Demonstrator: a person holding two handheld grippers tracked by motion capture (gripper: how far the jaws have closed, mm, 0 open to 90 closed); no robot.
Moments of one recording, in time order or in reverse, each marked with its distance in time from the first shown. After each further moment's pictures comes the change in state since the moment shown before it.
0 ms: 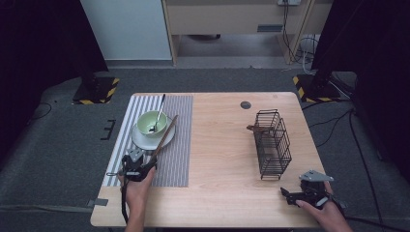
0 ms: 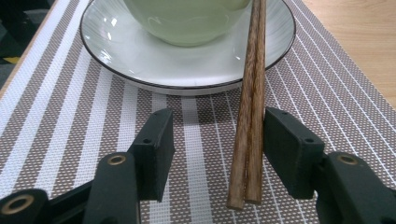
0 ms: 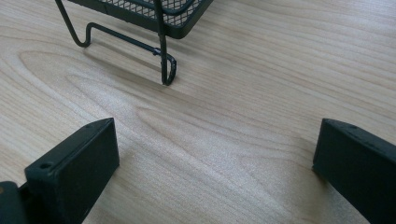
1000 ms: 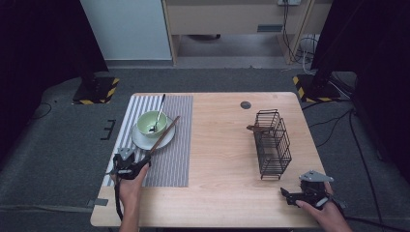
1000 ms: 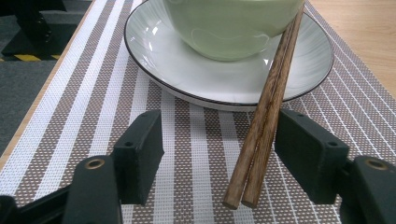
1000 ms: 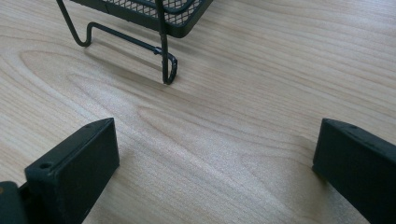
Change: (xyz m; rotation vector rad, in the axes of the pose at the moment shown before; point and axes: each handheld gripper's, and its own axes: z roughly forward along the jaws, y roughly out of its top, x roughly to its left) left arm 0.026 0.001 0.002 -0.040 0.020 -0.071; right arm 0.001 -0.001 -0.001 -0.001 -0.003 0.004
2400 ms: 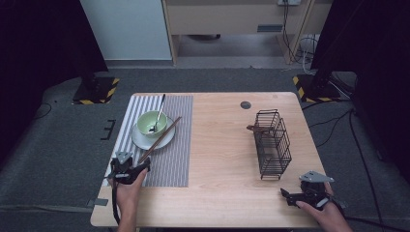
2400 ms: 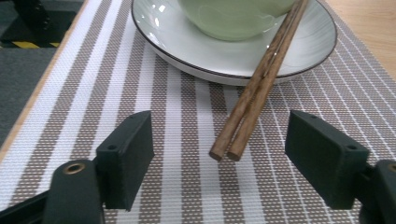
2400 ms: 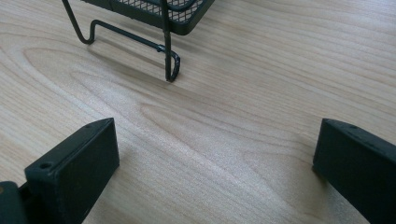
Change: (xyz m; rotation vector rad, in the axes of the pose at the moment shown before) left arm 0.002 -0.009 -0.010 0.047 -0.004 0.010; right arm 0.000 -0.001 -0.001 0.000 0.007 -0.006
